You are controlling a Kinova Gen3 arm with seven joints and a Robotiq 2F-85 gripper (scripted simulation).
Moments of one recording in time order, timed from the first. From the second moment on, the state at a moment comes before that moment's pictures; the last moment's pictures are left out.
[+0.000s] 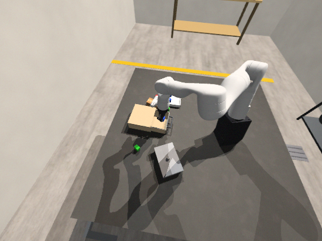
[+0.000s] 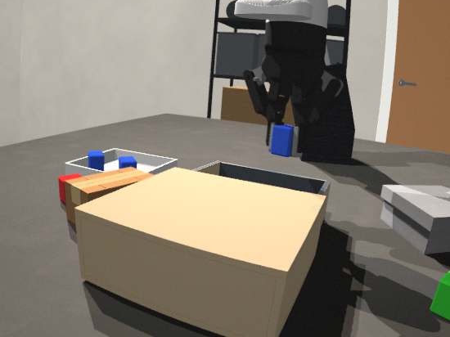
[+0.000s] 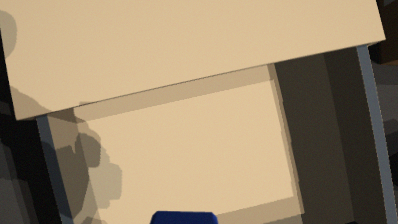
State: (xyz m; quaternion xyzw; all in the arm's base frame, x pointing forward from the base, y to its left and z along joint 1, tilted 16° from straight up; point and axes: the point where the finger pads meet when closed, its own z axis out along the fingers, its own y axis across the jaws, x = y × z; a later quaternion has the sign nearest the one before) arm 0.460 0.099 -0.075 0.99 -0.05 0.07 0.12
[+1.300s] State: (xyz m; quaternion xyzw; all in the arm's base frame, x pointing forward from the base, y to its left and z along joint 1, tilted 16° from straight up) arm 0.451 0.116 -0.004 0.99 -0.05 0.07 0.12
